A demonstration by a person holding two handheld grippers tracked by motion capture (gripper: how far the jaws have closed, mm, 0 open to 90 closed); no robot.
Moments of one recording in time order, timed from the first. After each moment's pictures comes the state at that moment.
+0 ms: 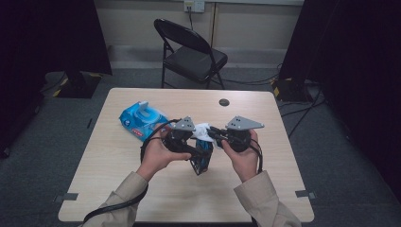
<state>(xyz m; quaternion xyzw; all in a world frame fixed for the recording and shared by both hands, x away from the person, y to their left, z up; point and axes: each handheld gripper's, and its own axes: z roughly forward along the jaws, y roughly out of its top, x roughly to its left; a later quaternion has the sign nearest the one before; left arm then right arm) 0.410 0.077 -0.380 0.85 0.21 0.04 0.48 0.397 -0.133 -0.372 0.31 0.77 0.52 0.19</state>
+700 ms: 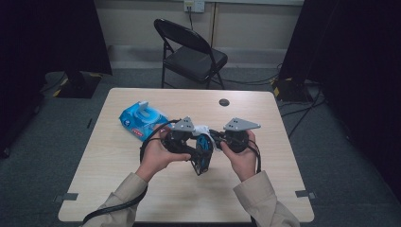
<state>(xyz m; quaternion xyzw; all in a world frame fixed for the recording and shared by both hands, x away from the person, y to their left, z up) 0.407 0.078 -0.377 0.85 0.20 0.04 0.49 0.404 -0.132 -0.388 0.31 0.78 0.51 0.17</state>
